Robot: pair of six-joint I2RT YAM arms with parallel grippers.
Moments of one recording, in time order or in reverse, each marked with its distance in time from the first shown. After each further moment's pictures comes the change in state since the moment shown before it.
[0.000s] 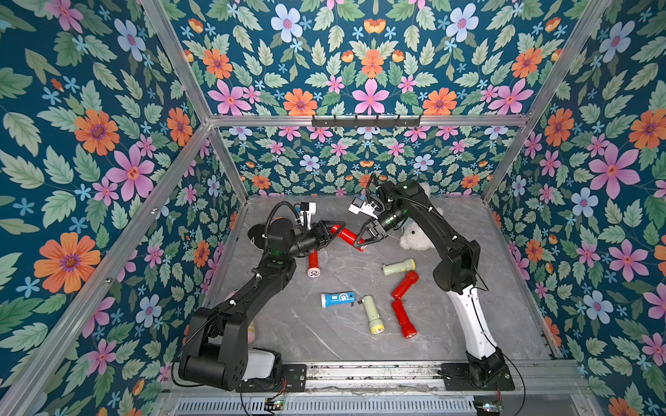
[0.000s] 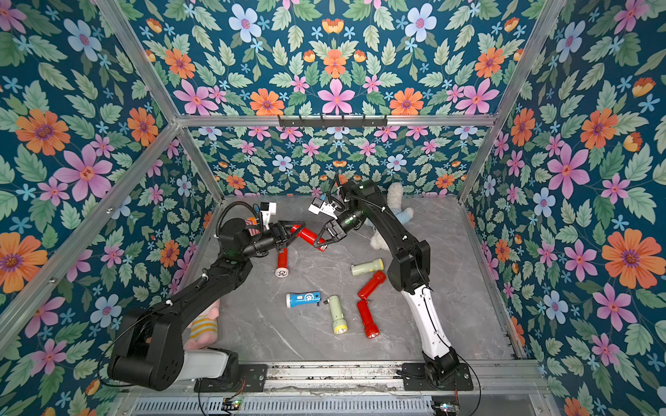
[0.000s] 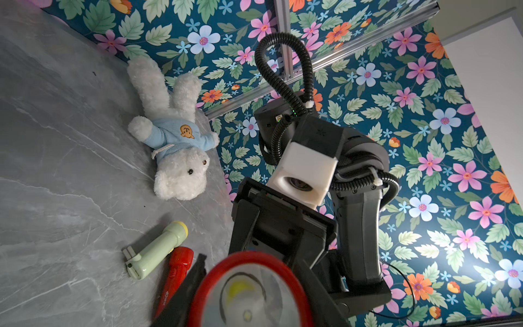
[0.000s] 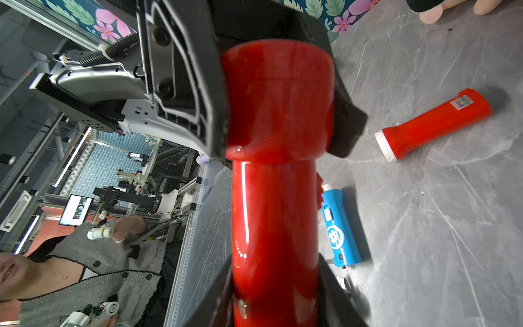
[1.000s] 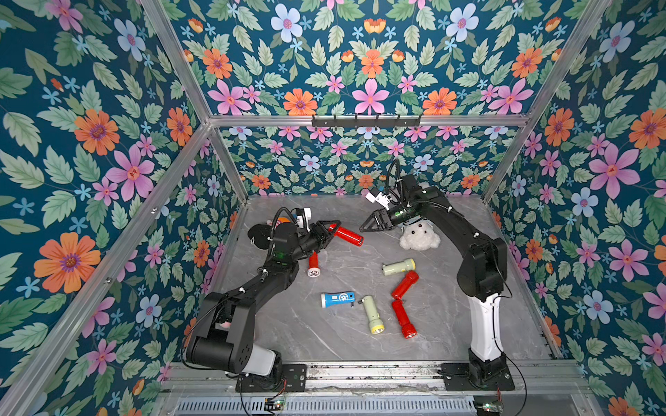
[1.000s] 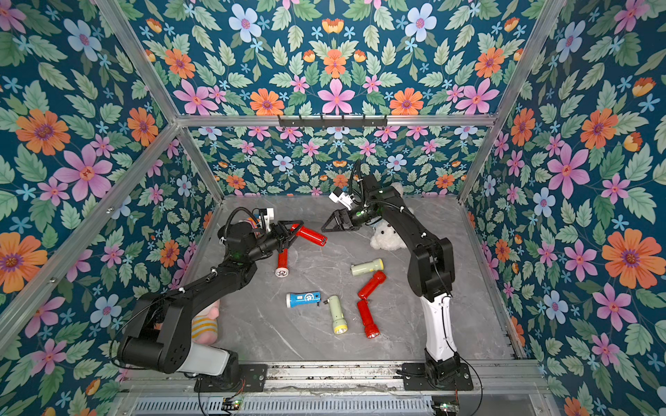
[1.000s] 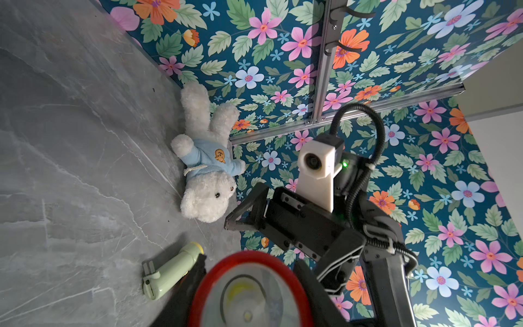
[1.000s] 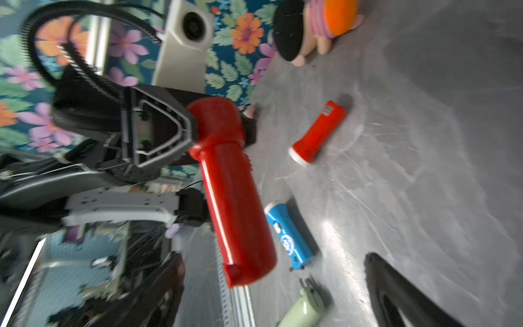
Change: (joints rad) left arm -0.005 0.111 -0.042 0.121 -0.149 -0.138; right arm -0.100 -0.340 -0.606 0.756 0.254 0.621
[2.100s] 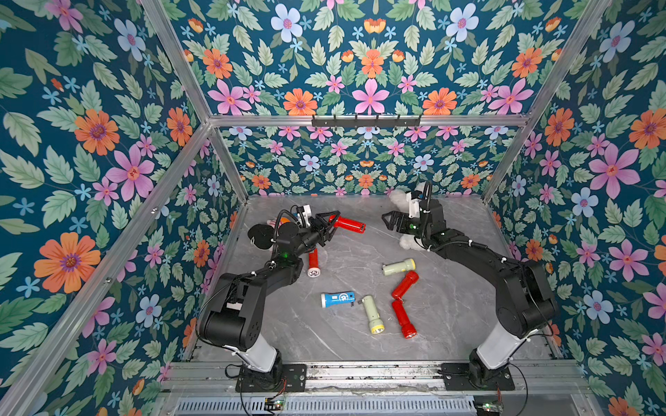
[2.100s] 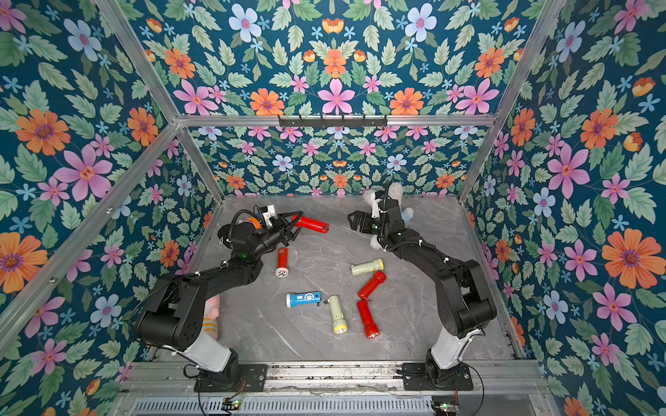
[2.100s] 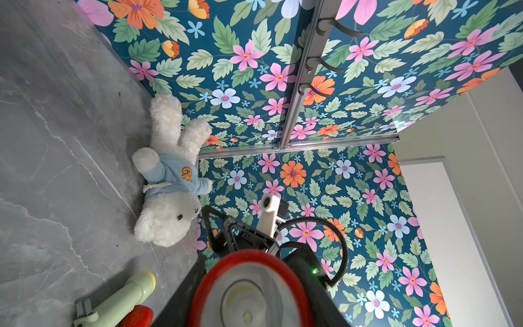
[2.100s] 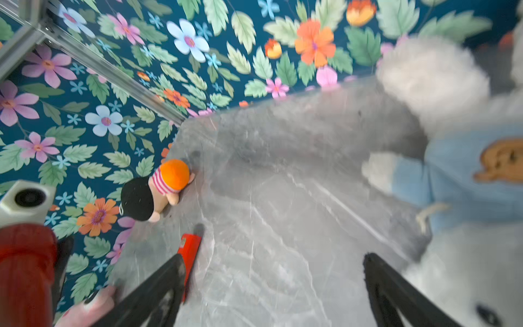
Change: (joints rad) left arm -0.001 0.145 0.021 0.293 -0.049 -0.283; right arm -0.012 -0.386 -0.811 1.013 0.669 0.536
